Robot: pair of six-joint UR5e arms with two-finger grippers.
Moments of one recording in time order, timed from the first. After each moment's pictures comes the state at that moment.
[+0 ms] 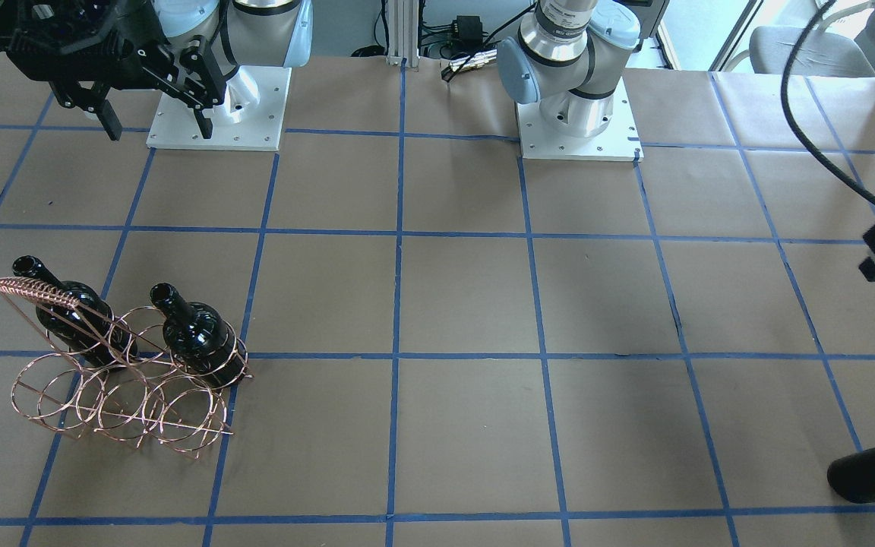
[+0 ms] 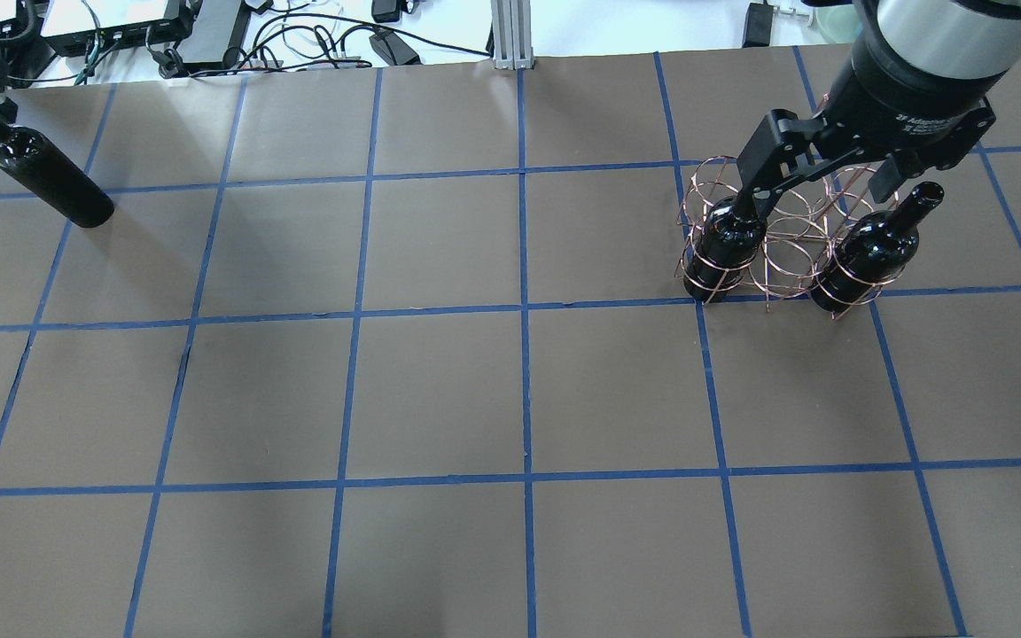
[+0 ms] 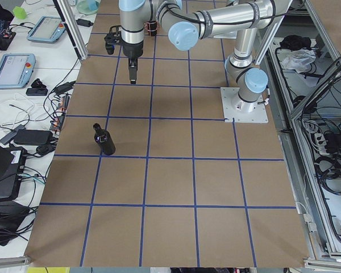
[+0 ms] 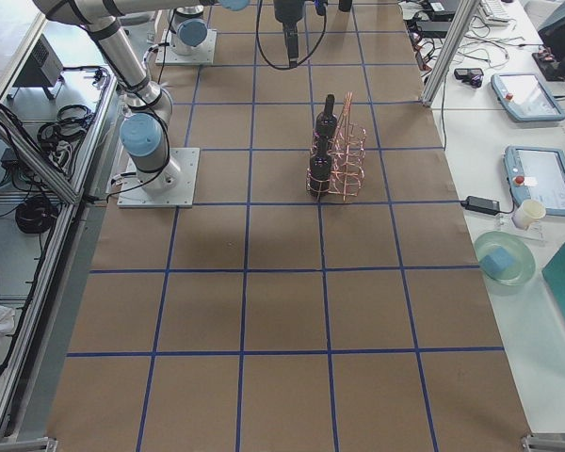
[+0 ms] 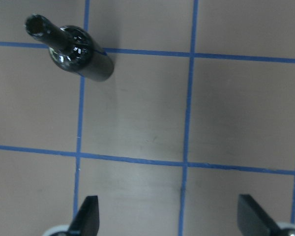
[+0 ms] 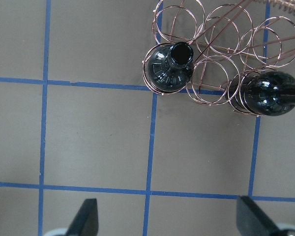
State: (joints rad) left arm -1.08 -1.79 -1.28 -1.49 1.58 0.43; right arm 1.57 -1.70 1.58 -1.53 -1.58 -0.08
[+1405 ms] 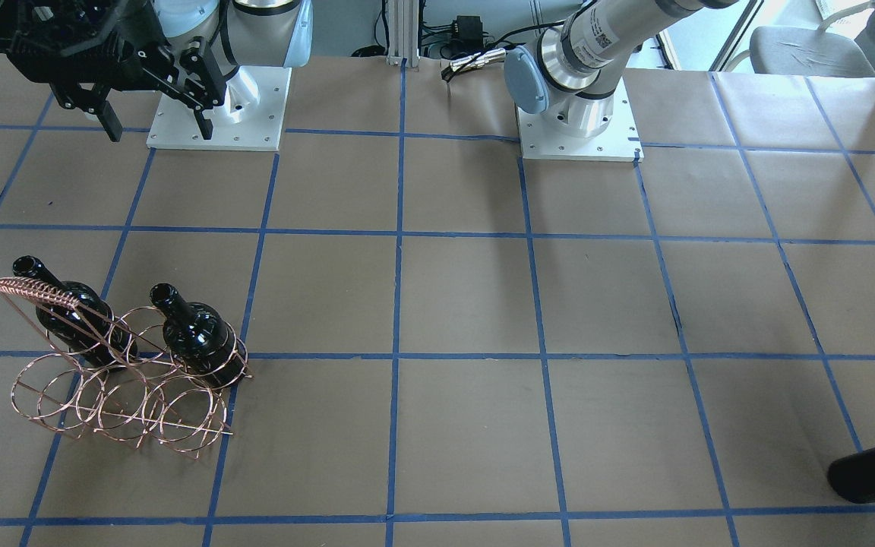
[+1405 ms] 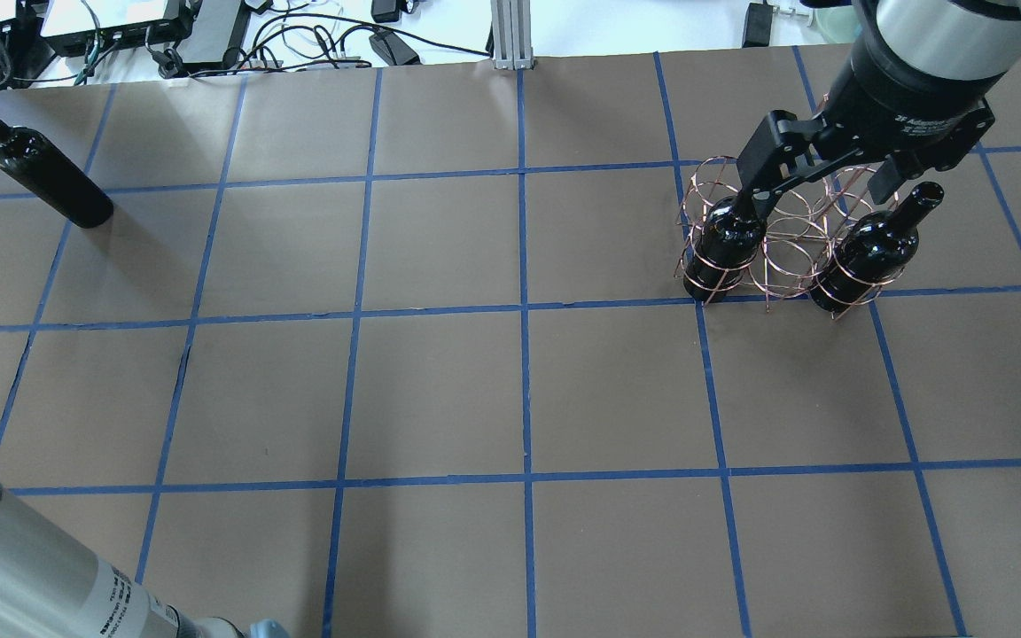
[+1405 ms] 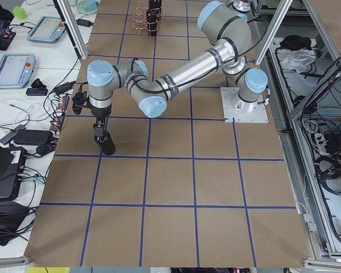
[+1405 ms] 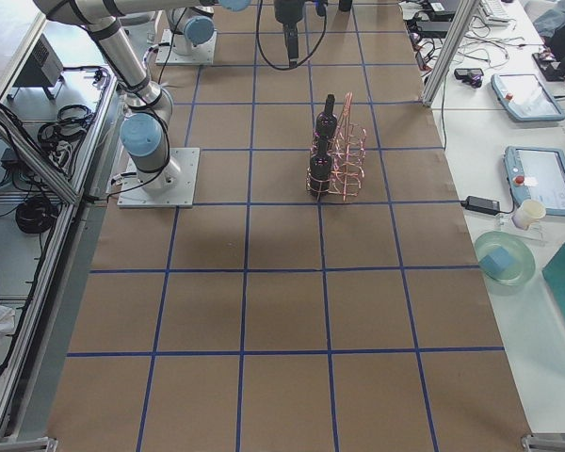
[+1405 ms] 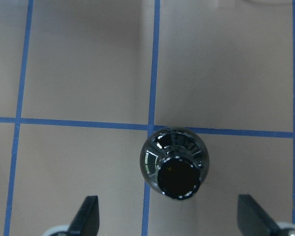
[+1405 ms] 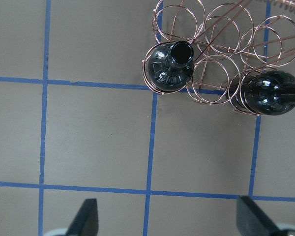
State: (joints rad) left arm -0.97 -2.15 -1.12 -1.20 1.50 0.53; right arm 1.57 -1.70 1.58 -1.53 -1.58 -0.08
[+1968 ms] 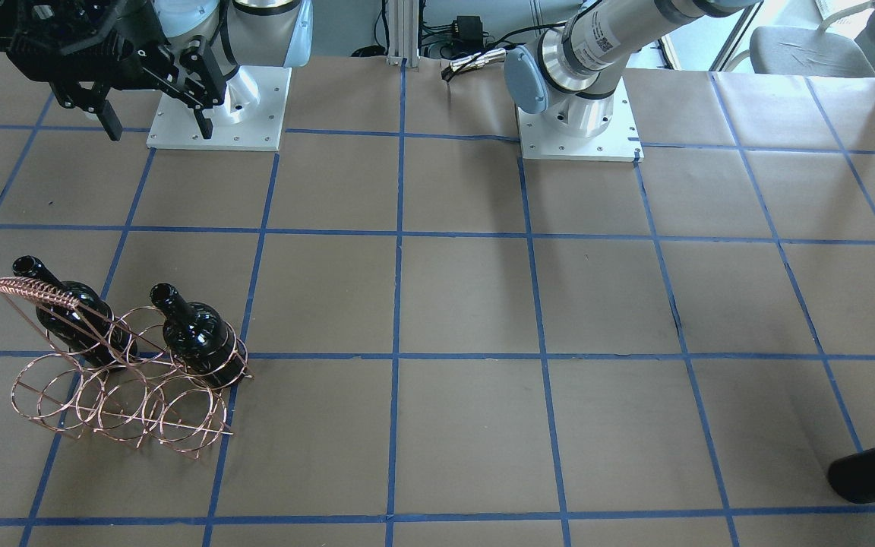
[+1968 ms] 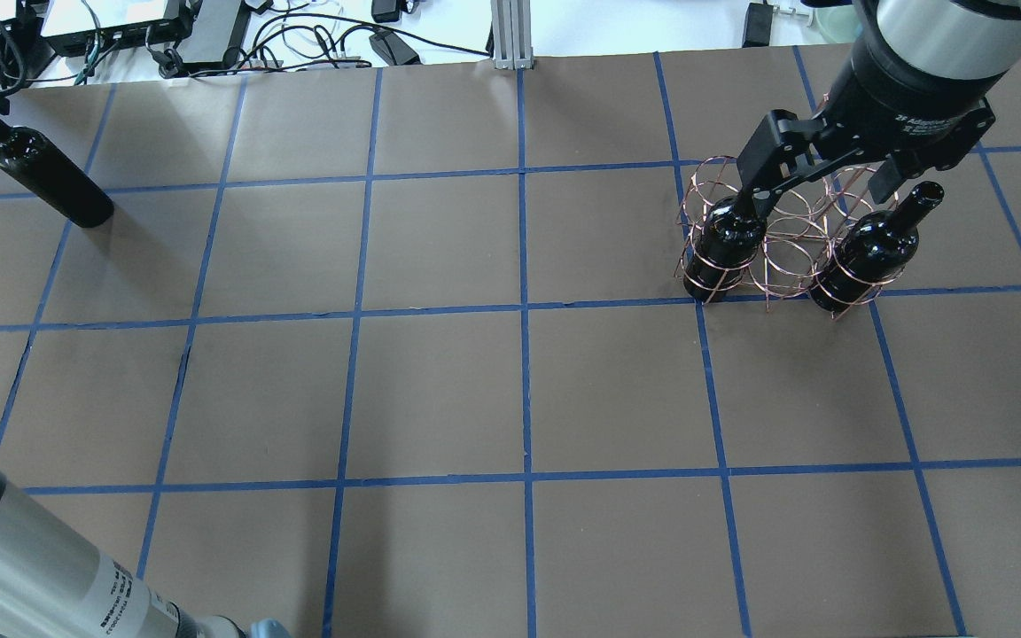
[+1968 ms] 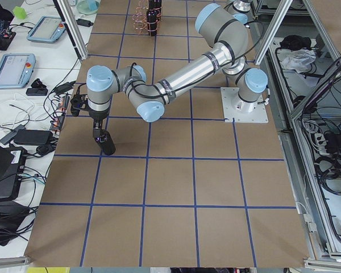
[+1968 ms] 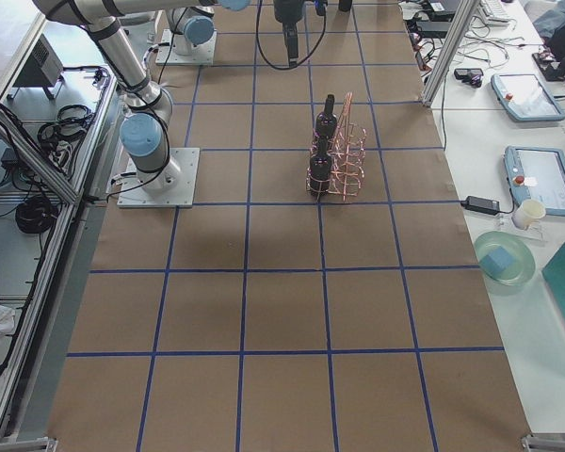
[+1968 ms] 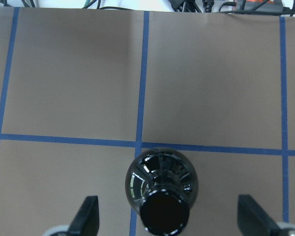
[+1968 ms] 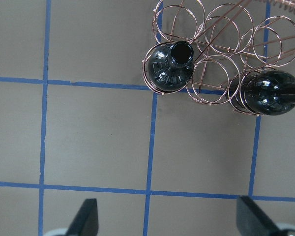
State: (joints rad) left arm -0.97 -2.16 -1.12 -1.17 1.43 0.52; right arm 1.57 -1.70 1.58 -1.53 -1.58 -0.08
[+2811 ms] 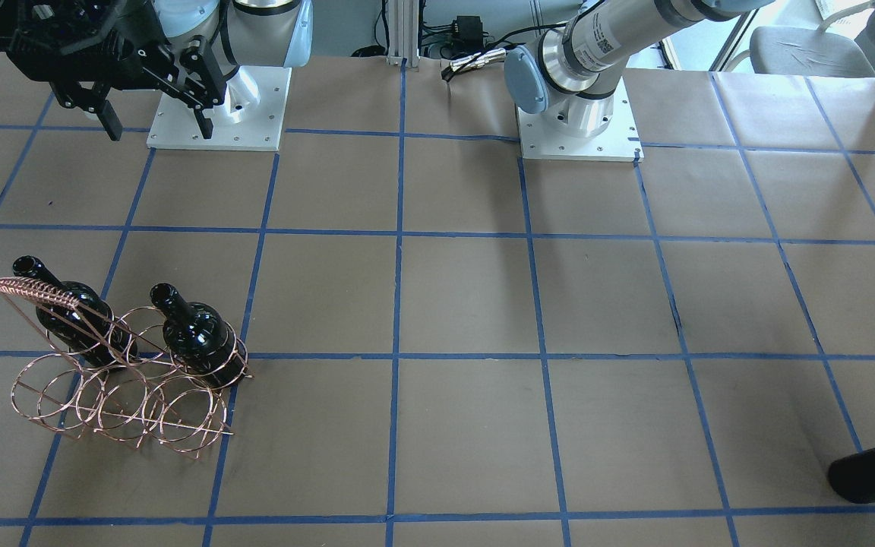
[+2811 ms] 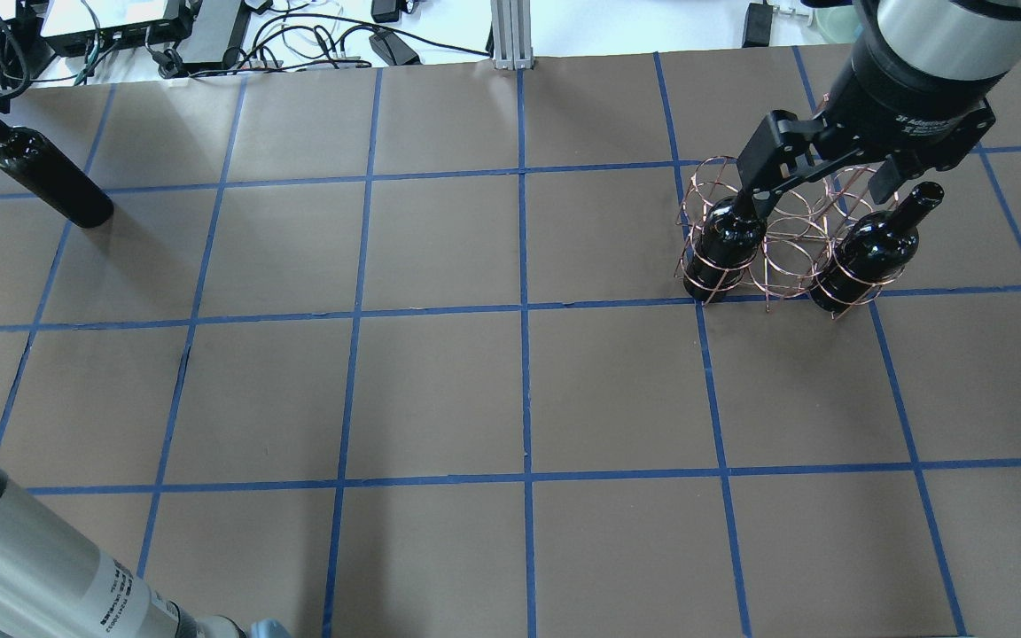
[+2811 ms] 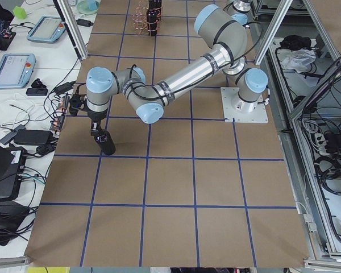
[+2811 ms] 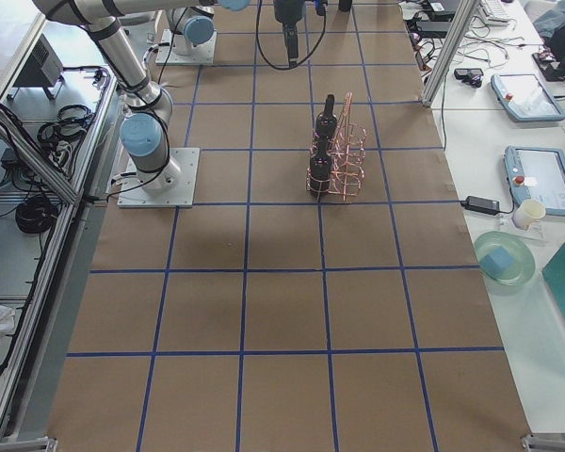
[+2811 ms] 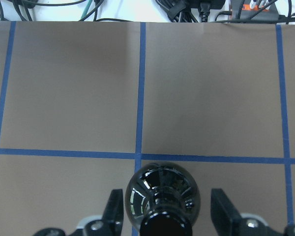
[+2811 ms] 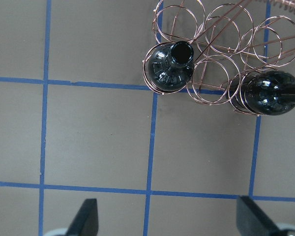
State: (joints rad) left arm -0.97 -2.18 -1.12 -1.13 1.42 0.54; right arm 1.57 -1.70 1.58 -1.53 -1.58 -0.08
